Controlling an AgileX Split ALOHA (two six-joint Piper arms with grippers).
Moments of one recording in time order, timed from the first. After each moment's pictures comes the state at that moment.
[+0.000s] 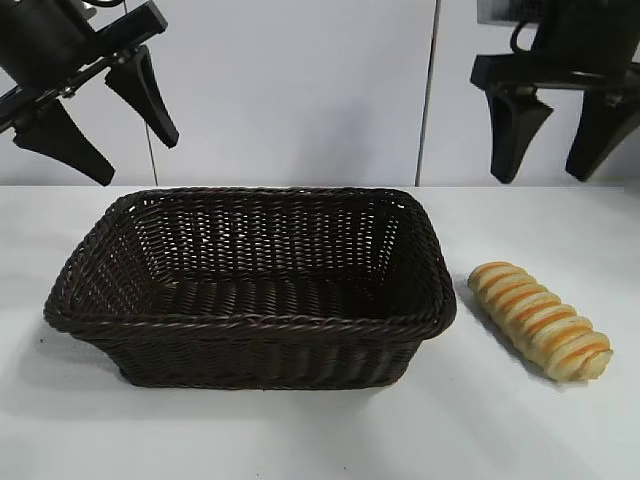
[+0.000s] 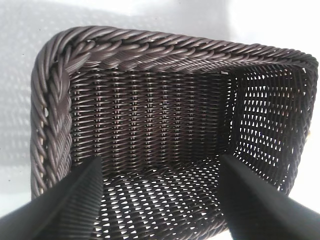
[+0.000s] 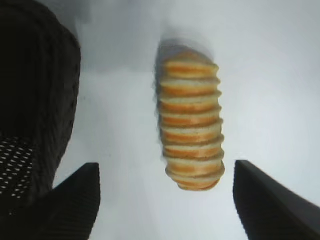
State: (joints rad) left arm -0.19 1.83 -1.43 -0.56 1.01 0.03; right arm 0.18 1.85 -1.46 0.04 1.20 -0.08
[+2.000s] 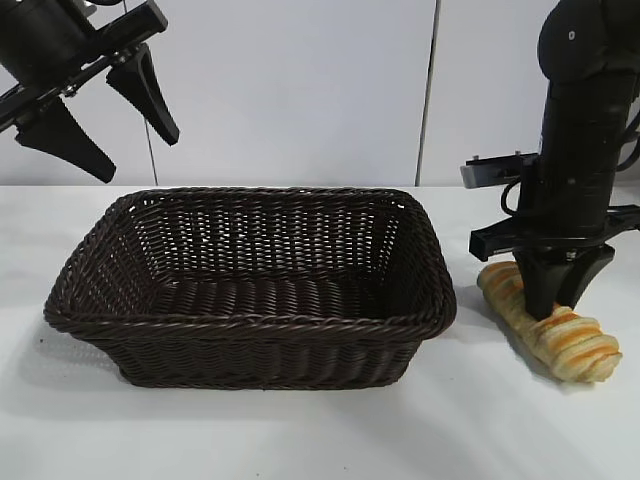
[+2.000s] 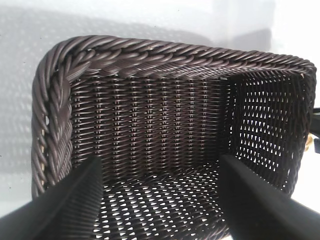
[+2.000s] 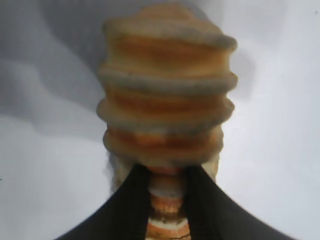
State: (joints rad) left arm -0.19 1.83 -1.43 -0.56 1.00 0.03; right arm 0.18 1.98 -1.46 -0.03 1.14 -0.08
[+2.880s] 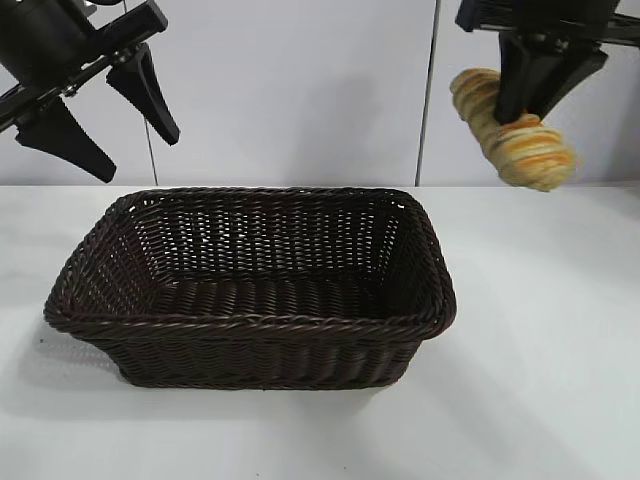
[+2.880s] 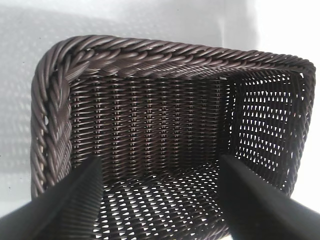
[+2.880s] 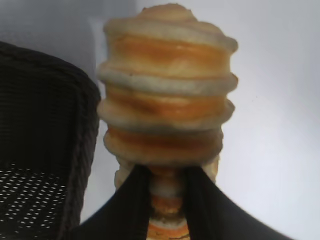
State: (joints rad) left arm -0.19 1.83 -1.43 -0.56 1.00 0.04; right arm 0.32 1.86 -1.72 0.11 1.22 -0.08
